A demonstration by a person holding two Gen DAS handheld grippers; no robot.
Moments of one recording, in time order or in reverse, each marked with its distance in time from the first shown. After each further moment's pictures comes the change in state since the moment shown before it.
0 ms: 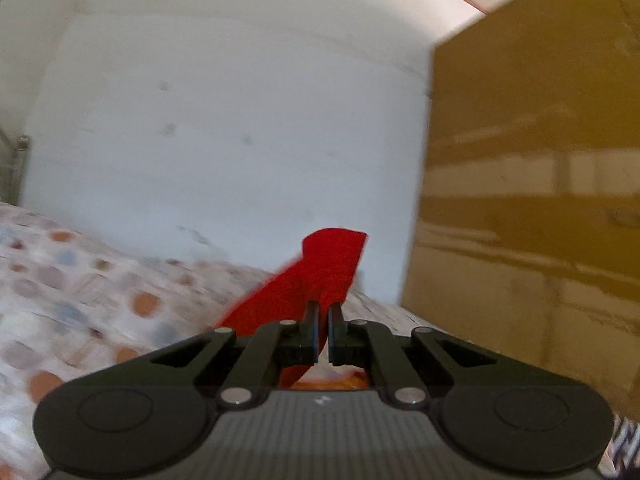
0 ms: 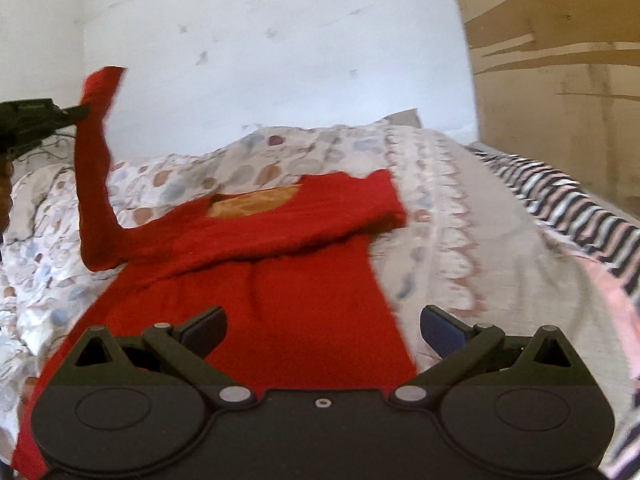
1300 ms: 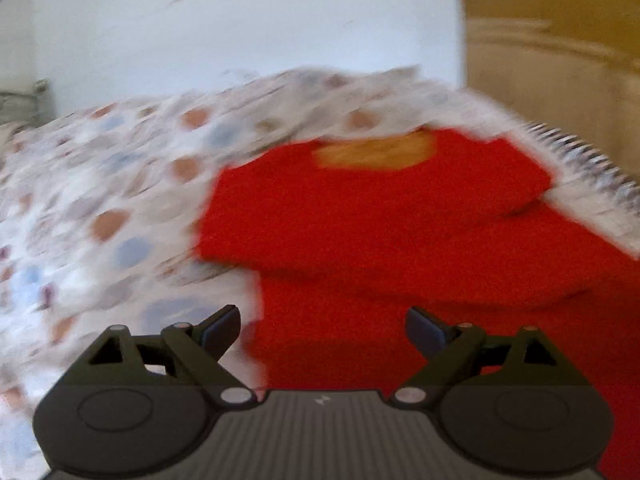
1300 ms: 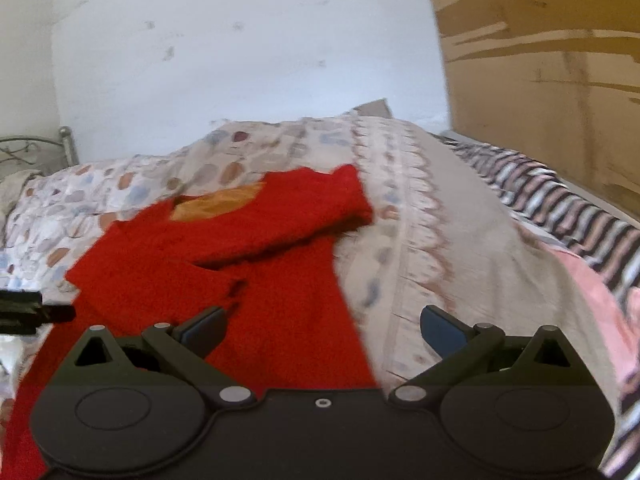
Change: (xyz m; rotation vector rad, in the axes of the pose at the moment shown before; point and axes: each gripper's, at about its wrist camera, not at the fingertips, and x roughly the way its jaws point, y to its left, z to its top) left arm -0.024 0.020 -0.110 0.186 0.574 0.295; right arm 0.034 0.005 0.020 0.012 0.031 -0.025
